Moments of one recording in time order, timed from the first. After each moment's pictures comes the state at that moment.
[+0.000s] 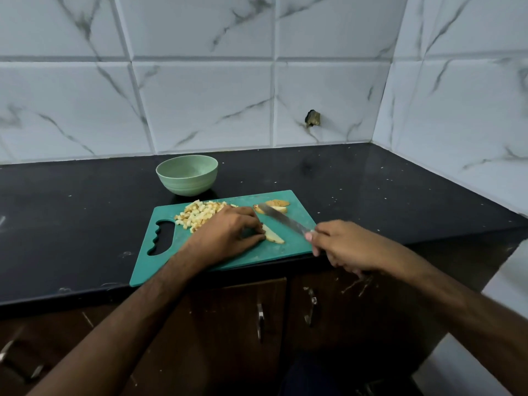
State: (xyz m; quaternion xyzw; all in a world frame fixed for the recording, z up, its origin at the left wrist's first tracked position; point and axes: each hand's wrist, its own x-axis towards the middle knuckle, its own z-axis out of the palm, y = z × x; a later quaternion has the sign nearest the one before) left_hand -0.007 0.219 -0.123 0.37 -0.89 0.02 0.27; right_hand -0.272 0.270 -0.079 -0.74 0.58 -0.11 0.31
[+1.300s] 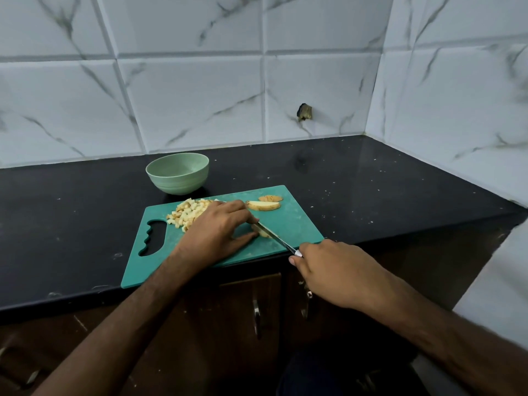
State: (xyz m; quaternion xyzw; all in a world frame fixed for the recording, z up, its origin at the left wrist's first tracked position) left_hand -0.008 0.228 -0.126 0.36 -0.88 0.11 0.29; right_hand -0.250 0.313 -0.104 -0.82 0.58 -0.03 0.02
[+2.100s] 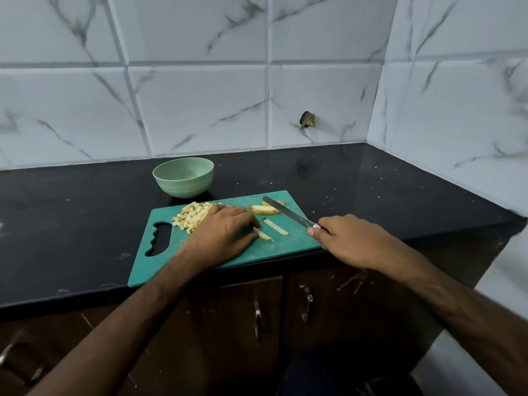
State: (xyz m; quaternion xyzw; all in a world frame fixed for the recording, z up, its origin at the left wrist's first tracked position) left_hand -0.008 0.226 -0.128 0.41 -0.87 0.10 0.25; right_hand -0.274 0.283 -0.067 -0.78 0.62 -0.04 0.09
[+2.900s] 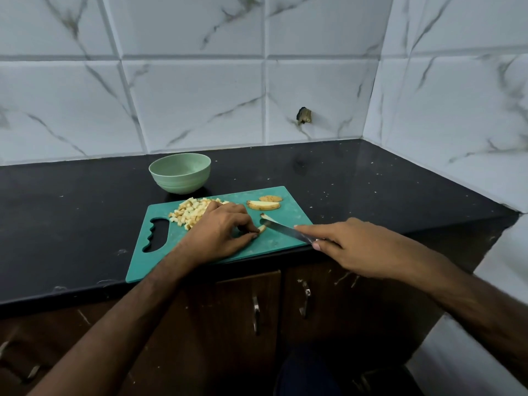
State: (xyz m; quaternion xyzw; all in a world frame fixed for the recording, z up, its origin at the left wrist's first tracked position) left_hand -0.004 0.230 -0.126 0.39 -0.88 0.03 0.26; right_hand -0.283 0.305 -0.063 -0.84 0.53 -0.01 0.10
